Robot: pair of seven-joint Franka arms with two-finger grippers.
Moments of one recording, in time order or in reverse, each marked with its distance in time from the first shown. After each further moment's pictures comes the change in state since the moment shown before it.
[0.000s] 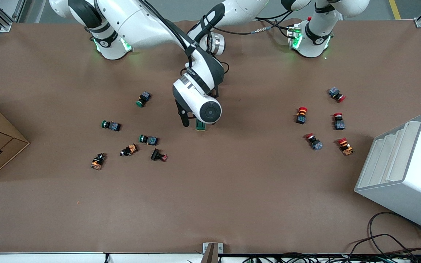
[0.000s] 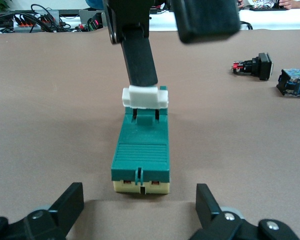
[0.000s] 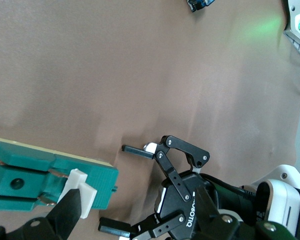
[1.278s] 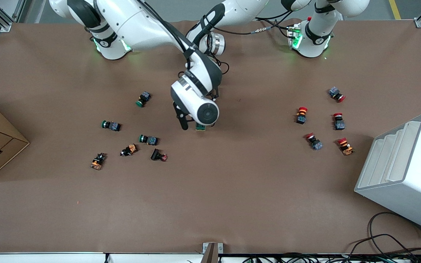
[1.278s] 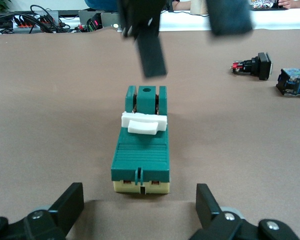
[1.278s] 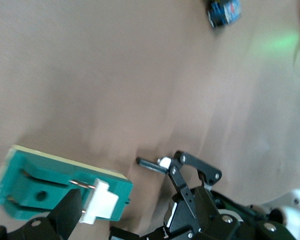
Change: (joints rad) left arm 0.000 0.000 0.000 -0.001 0.002 -0.001 0.003; right arm -0.039 -0.020 -0.019 -0.001 -0.018 0.018 -0.149
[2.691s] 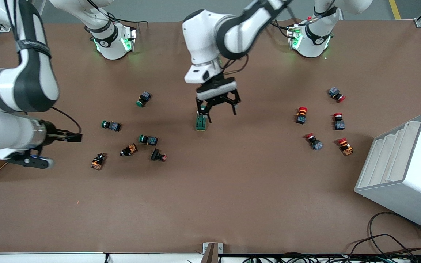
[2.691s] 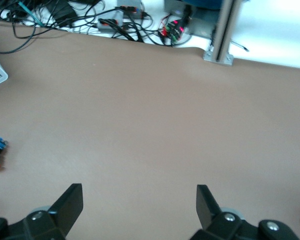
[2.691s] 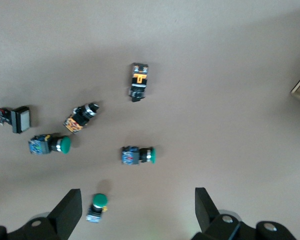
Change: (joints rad) left arm 0.413 -0.444 0.001 0.238 -0.926 0.072 0.997; right arm -0.580 -0.394 -0.139 -0.085 -0.185 -0.077 -1.661
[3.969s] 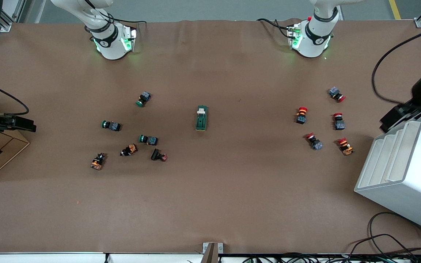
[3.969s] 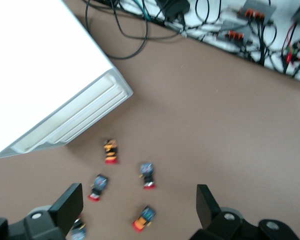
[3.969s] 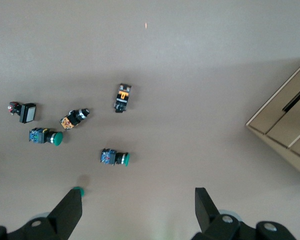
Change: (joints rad) left arm 0.731 -0.266 0.081 0.250 -0.687 -0.404 1.117; right arm -0.109 -0.046 0.014 0.178 -0.003 -0.113 -0.203
